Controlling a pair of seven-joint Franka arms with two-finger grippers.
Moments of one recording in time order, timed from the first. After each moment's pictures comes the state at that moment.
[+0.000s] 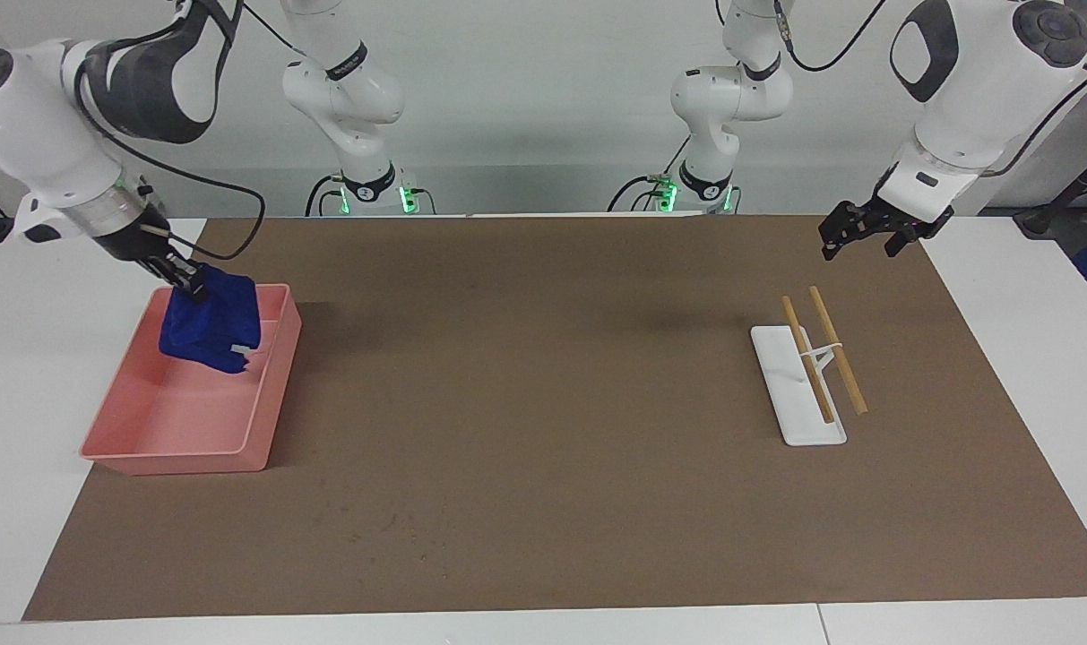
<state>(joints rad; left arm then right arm) -0.08 0.03 0.04 -1.59 0.01 1.52 0.00 -0.31 0.08 0.04 -1.72 0.05 1.71 0.19</state>
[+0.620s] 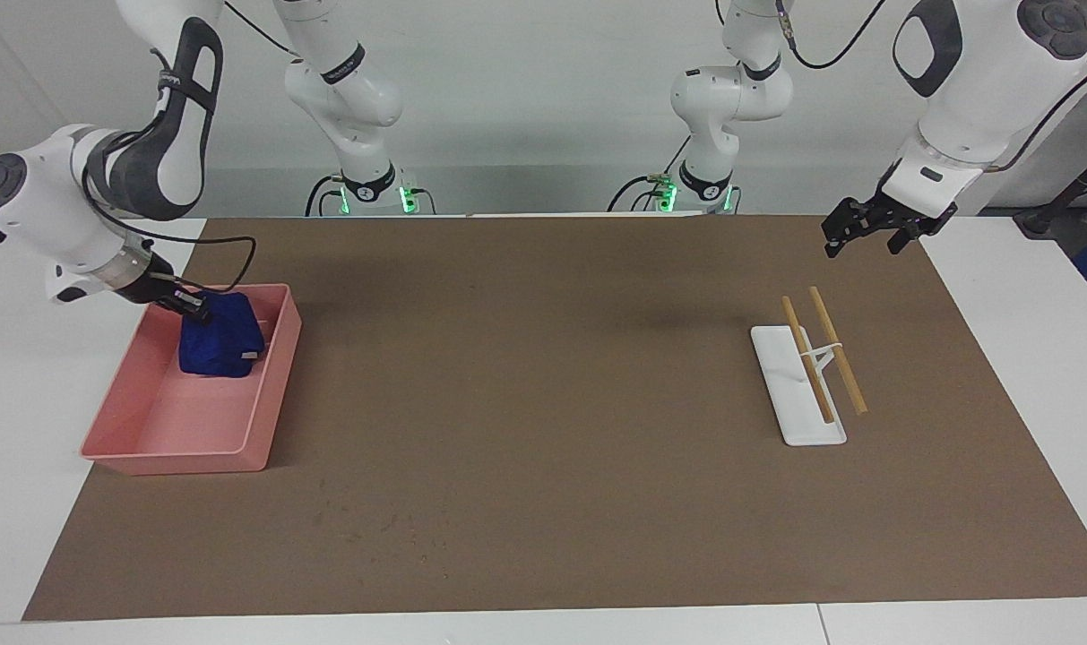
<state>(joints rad) -0.08 0.02 0.05 -1.59 0.01 1.52 0.00 -0.39 0.12 0.05 -1.95 0.05 1.90 0.00</state>
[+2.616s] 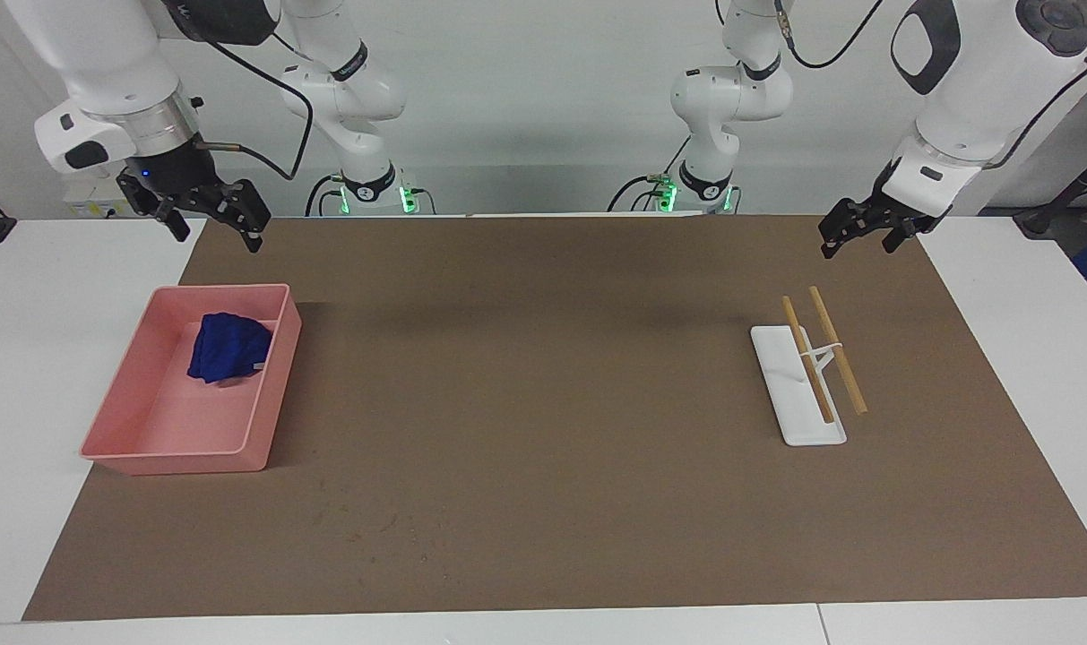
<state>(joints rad) -0.08 0.02 0.04 -1.59 0.00 1.52 -0.06 -0.08 0.07 0.08 -1.40 -0.06 1.43 0.17</state>
